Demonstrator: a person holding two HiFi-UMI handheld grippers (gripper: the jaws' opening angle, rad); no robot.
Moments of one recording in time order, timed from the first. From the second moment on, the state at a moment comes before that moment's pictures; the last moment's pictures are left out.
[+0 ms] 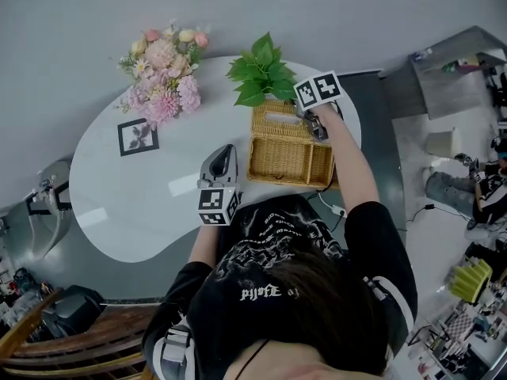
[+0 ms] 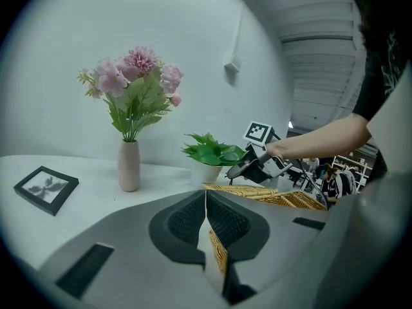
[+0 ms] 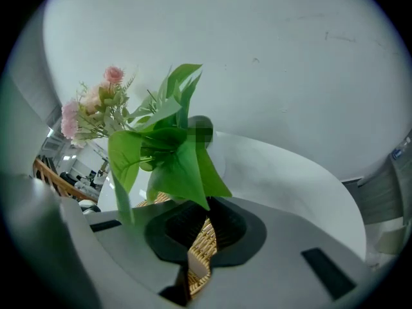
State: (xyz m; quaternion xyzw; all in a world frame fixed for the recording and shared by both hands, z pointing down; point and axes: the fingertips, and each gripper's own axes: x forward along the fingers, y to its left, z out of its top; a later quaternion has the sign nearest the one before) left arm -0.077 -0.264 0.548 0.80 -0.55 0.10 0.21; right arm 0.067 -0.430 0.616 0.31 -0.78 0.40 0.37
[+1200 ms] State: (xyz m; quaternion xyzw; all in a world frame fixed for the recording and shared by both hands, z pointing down) left arm -0.071 -0.243 0.535 0.82 -0.53 0.07 0.20; right arm 0.067 -0.407 0.533 0.38 -0.83 0.30 0.28
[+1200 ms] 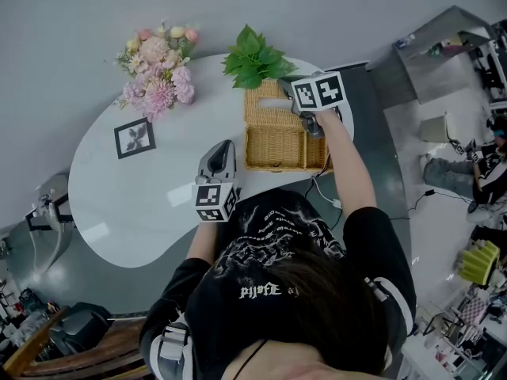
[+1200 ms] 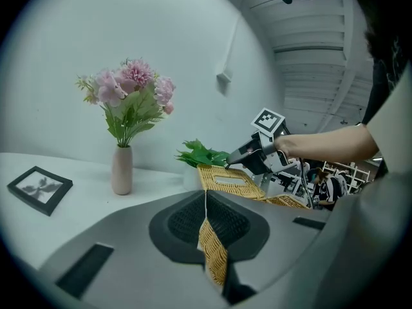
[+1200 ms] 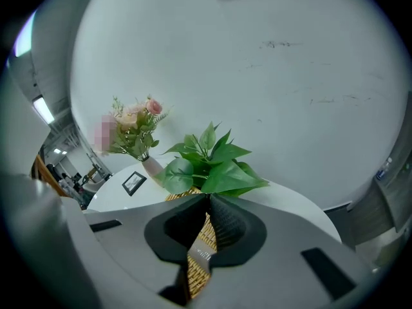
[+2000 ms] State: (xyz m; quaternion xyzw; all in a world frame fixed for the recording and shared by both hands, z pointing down) left arm -0.077 -0.235 0.528 0.83 -0.52 0.06 0.19; right arm 0.063 -0.386 0.498 0.41 -0.84 0.28 0.22
